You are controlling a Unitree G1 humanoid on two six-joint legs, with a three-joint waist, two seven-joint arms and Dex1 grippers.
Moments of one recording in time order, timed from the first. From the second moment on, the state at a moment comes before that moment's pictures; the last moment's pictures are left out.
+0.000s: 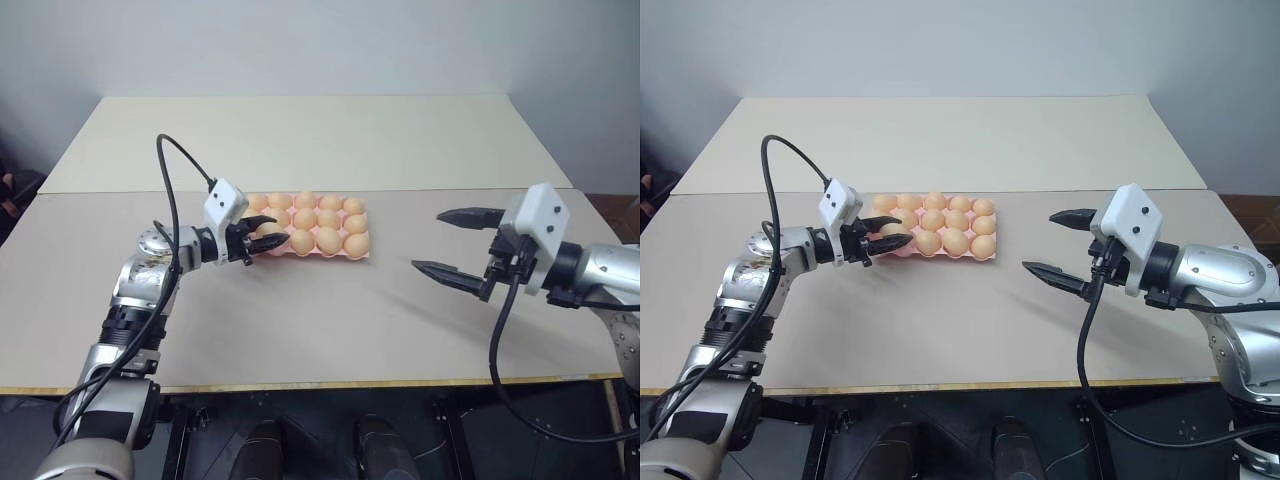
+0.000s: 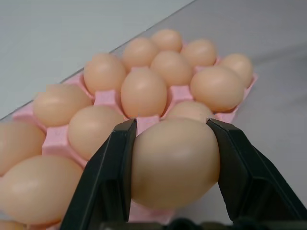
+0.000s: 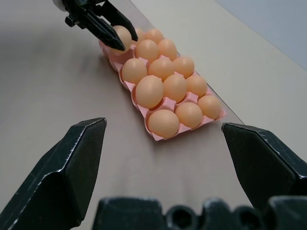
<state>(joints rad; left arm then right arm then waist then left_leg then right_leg) -0.71 0.56 -0.06 0.35 -0.29 0.37 -0.96 -0.30 -0.88 -0.23 -0.50 0.54 0.61 0.89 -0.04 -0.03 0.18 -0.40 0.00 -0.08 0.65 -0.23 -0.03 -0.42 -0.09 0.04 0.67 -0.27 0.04</state>
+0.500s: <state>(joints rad) -0.63 0.66 0.10 0.23 -0.37 0.36 -1.02 -0.30 -0.90 -0.25 -0.52 0.57 0.62 0.87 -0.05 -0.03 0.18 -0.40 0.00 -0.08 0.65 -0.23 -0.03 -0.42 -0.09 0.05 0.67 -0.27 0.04</state>
